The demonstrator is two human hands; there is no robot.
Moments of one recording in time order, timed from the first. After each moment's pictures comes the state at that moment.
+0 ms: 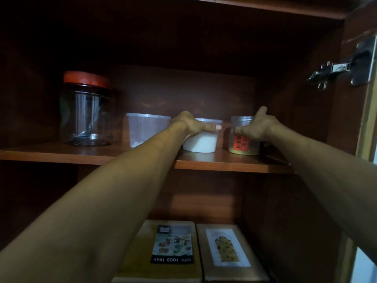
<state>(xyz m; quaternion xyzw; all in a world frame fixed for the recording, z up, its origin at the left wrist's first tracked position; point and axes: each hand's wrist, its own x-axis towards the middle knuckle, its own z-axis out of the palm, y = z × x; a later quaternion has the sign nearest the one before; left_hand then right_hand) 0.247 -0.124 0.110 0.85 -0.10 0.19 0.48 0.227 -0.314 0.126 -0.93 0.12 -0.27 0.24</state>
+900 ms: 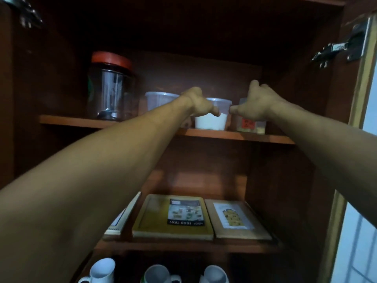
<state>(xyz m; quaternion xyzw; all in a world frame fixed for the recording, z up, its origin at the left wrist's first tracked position) 0.185 -0.095 0.100 0.89 -0.14 0.25 0.35 0.154 -0.258 0.108 -0.93 0.03 -0.35 0.12</state>
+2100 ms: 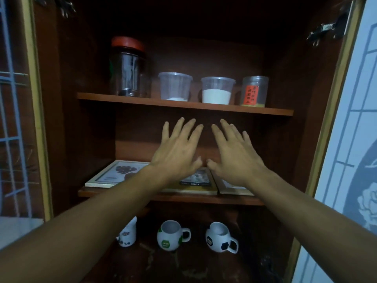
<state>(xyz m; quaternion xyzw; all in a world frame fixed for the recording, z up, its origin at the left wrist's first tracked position) 0.082 -0.045 -0.078 0.90 -0.20 0.39 -0.01 0.058 -0.208 -0.065 -0.94 -0.14 -0.30 -0.01</state>
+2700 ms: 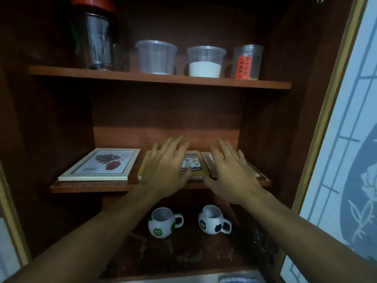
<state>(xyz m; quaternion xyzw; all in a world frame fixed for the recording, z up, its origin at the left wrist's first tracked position) 0.124 -0.047 -0.161 0.91 -0.23 0.35 0.08 0.078 -0.228 -0.145 -0.97 -0.12 -0.23 0.04</state>
